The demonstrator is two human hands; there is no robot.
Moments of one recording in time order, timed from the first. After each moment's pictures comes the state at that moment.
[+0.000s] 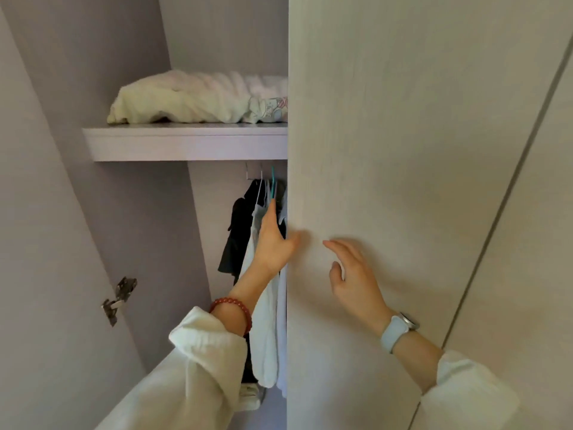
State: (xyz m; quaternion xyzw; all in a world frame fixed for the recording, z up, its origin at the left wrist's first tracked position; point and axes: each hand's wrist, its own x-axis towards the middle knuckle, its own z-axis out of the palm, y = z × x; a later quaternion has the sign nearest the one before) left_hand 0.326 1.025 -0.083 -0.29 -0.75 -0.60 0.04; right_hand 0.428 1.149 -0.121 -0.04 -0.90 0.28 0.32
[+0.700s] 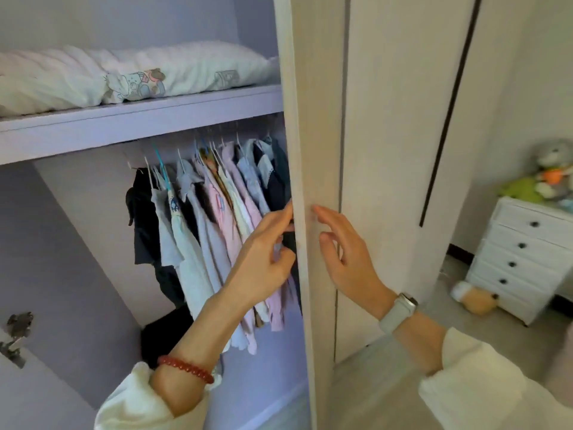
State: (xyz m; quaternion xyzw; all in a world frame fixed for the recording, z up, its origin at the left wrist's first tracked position) left_hand 0.492 0.984 -0.087 -0.63 -0.61 -0.47 -0.05; right_hand 0.604 1.095 -0.121 -0.10 -0.81 0.31 0.49
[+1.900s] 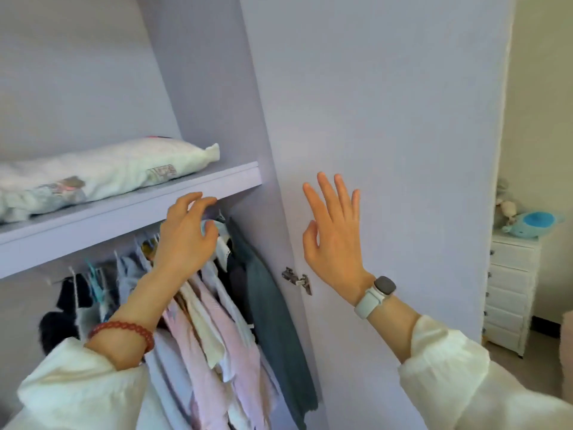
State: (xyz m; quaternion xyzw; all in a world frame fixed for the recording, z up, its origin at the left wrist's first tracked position) left_hand 0.388 1.121 0.027 -0.58 -0.71 -0.34 0.22; right_hand 0.586 1.213 -0.023 -0.28 -0.76 -0.02 0.59
